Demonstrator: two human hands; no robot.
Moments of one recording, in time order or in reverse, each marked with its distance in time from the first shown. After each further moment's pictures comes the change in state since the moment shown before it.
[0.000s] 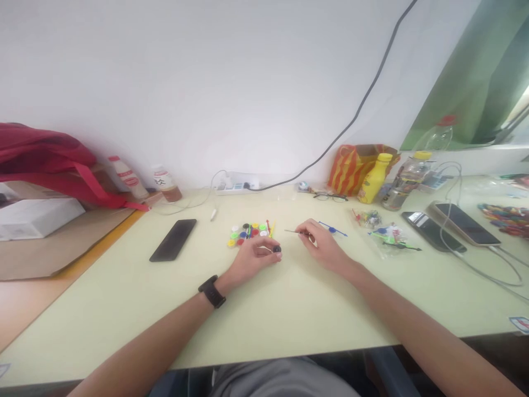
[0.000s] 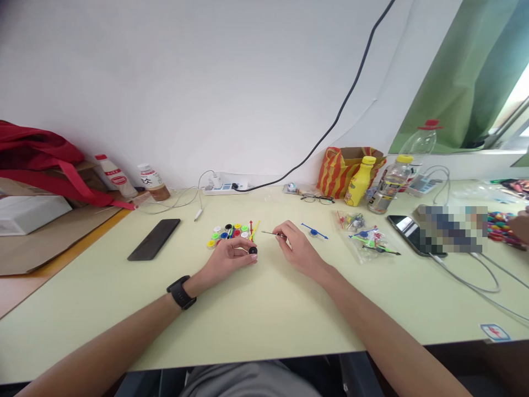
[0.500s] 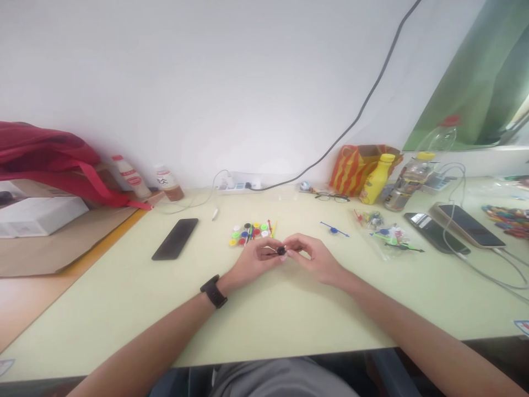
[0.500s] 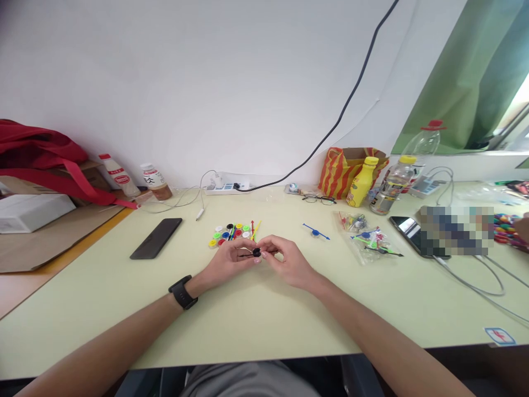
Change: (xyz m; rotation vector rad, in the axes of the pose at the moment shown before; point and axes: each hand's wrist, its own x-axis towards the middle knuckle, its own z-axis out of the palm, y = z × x) left_hand -0.004 0.008 0.006 -0.061 -0.071 0.152; right_hand -0.009 -0.029 0.024 0.427 -0.142 0.150
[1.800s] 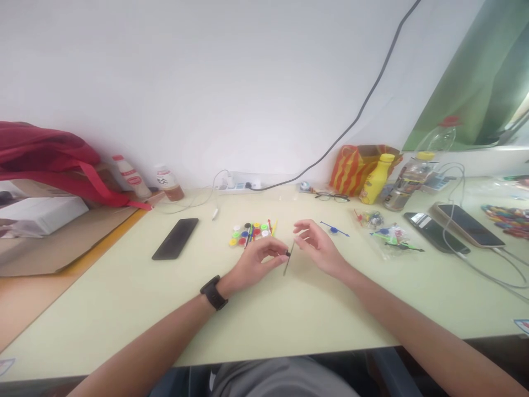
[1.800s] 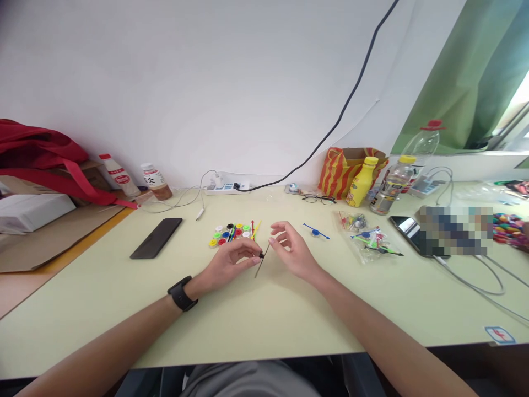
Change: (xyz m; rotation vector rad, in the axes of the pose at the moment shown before) left_hand -0.003 0.009 0.003 0.078 -0.027 0.178; right_hand 0.004 -0.001 -0.014 -0.011 0.202 0.070
